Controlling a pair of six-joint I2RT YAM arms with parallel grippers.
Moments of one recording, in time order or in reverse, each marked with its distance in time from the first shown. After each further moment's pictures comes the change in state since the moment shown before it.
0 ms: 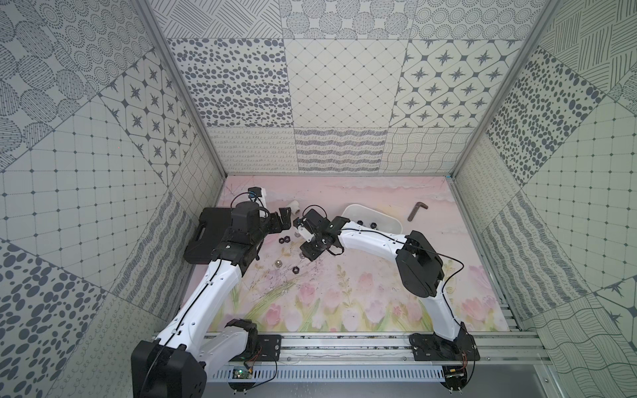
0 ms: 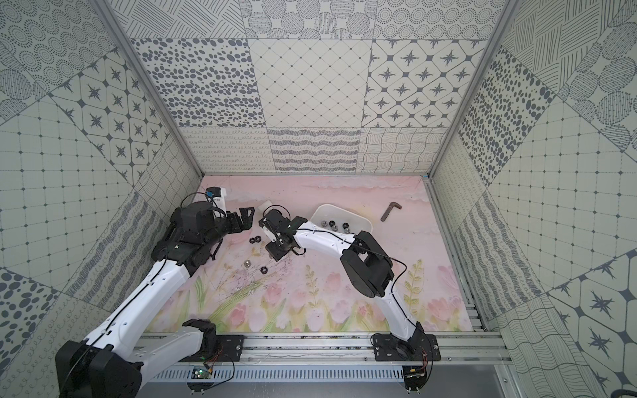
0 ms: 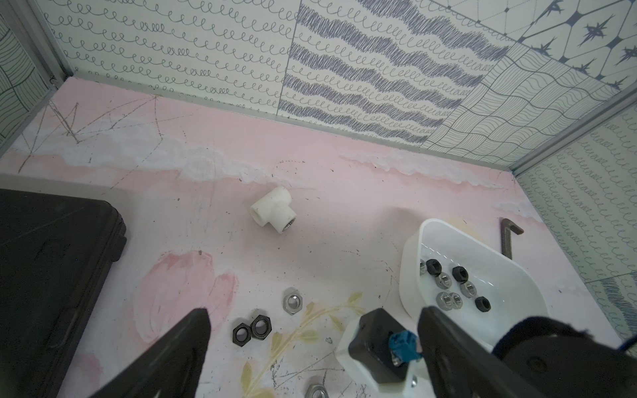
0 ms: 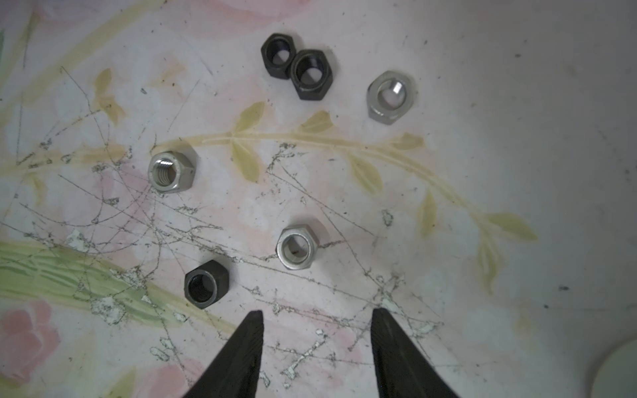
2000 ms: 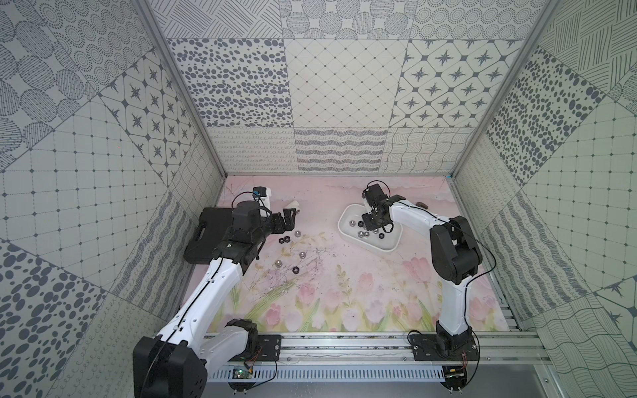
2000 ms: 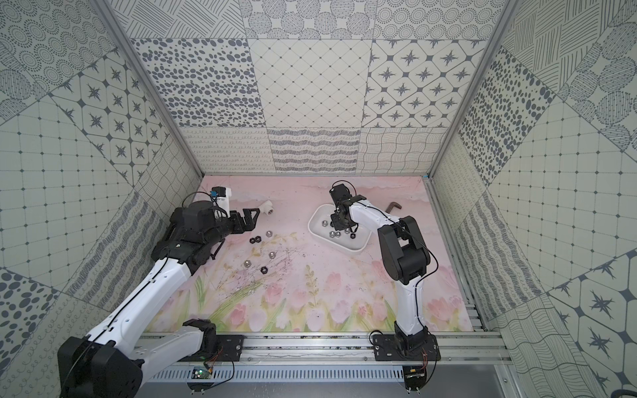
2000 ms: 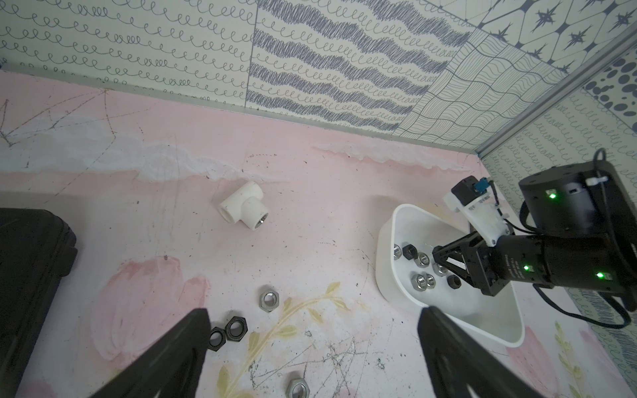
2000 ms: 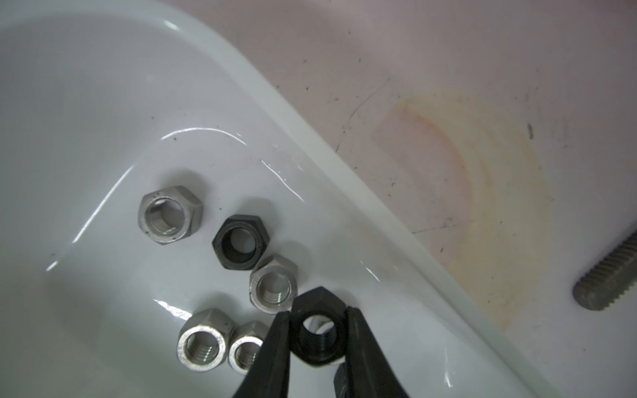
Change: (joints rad) left arm 0.000 0.018 0.000 0.023 0.113 0.016; right arm -0.509 -0.153 -0.259 0.021 0.222 -0.034
